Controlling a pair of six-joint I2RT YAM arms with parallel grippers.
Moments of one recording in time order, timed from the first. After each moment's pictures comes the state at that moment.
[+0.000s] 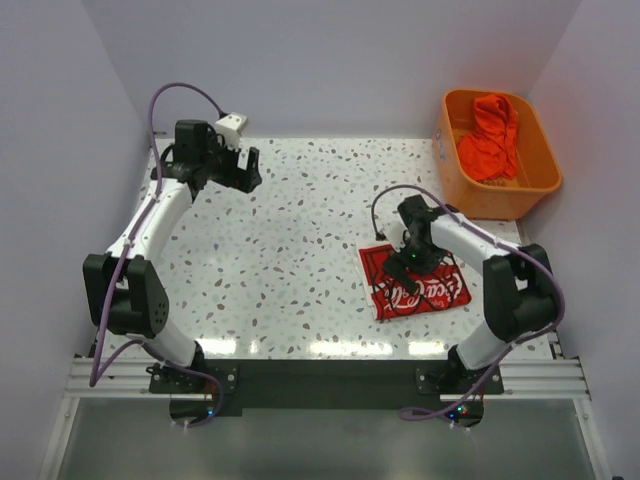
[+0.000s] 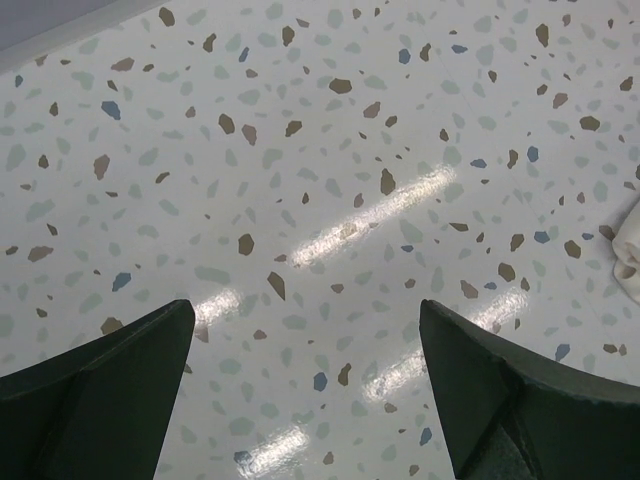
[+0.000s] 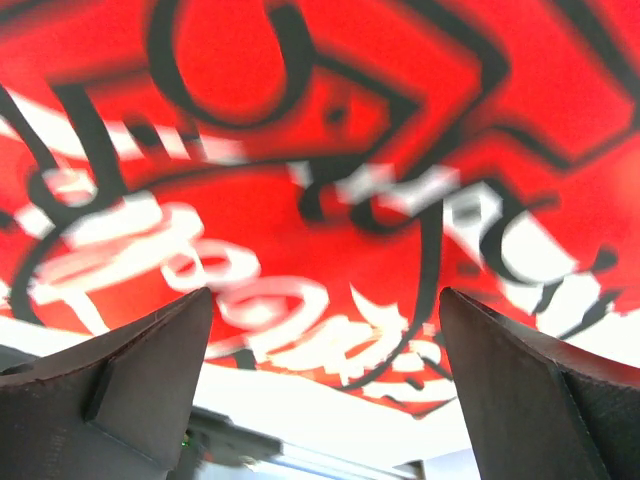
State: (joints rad) left arm -0.10 1.60 1.39 -0.44 0.35 0.17; right arm 0.35 1.64 1.04 -0.90 0.01 -0.46
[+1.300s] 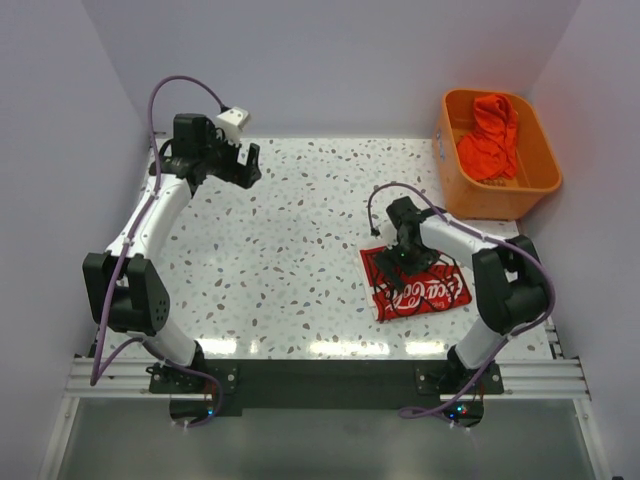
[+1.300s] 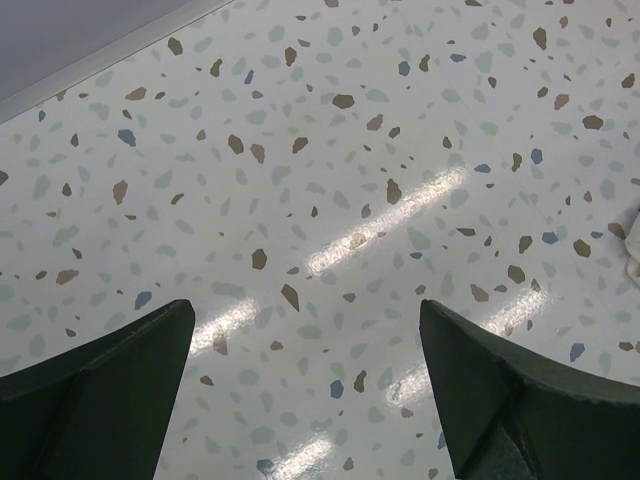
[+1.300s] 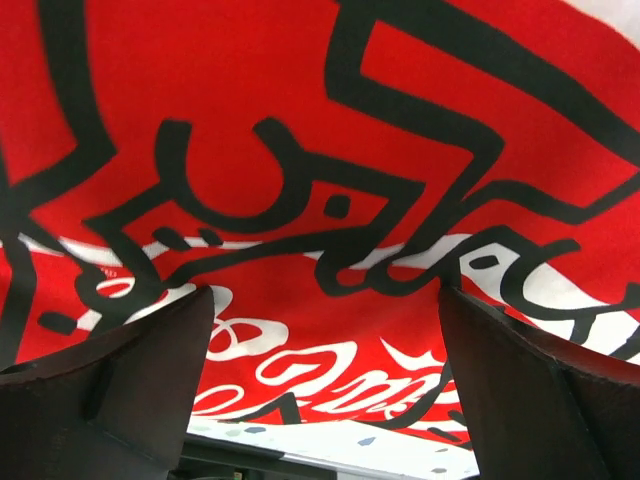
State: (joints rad) left arm -0.10 1.62 1.46 -0.46 0.37 0.22; right arm 0.39 1.66 1.01 -0.81 0.05 -0.28
